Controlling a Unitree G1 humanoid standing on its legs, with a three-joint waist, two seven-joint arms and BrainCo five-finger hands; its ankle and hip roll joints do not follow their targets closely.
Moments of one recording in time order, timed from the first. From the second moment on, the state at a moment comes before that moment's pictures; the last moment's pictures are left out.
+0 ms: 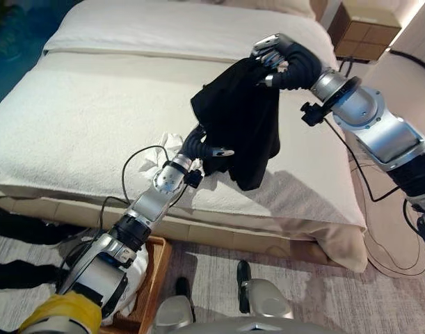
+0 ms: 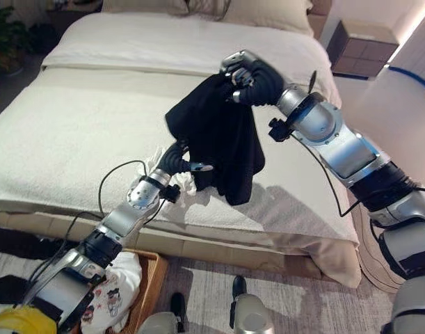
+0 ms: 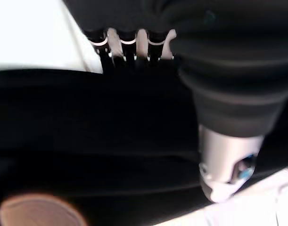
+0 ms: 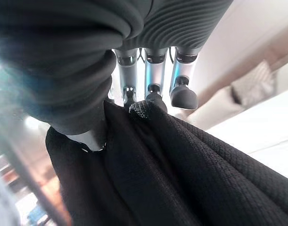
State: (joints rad) left arm -0.63 0.40 -0.57 0.30 -0.30 -0.10 0.08; right arm -1.06 -0.91 0.68 0.06 0.35 -0.07 0.06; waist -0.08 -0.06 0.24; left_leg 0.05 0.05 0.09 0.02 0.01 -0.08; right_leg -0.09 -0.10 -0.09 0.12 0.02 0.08
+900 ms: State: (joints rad) left arm -0.64 0.22 -0.65 0.41 -0.51 -0.09 0.08; right arm -0.97 -0.92 0.65 -0.06 0.50 -0.07 0.09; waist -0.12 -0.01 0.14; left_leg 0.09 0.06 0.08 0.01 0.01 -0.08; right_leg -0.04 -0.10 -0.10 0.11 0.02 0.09
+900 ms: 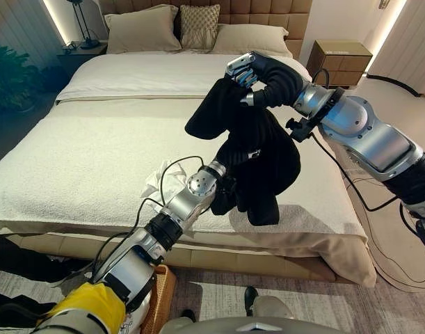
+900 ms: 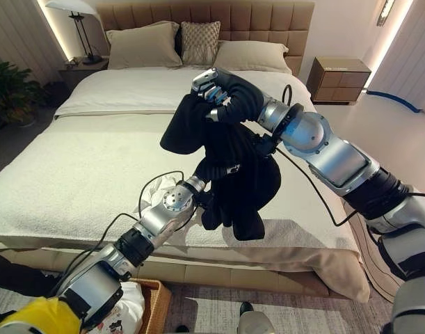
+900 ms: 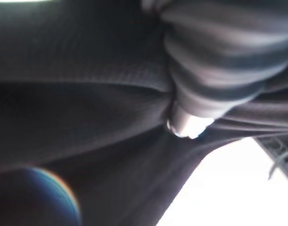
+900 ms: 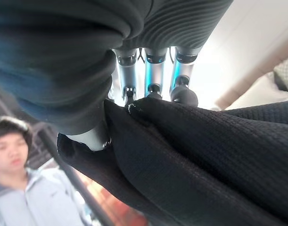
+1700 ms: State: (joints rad) left arm -0.16 0.32 -0.36 -0.08 -0.81 -0.03 0.03; right arm -0.26 -0.55 0.00 0.08 0.58 -0.11 -0.17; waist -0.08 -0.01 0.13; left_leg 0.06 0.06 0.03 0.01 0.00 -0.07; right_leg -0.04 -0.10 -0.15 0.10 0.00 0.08
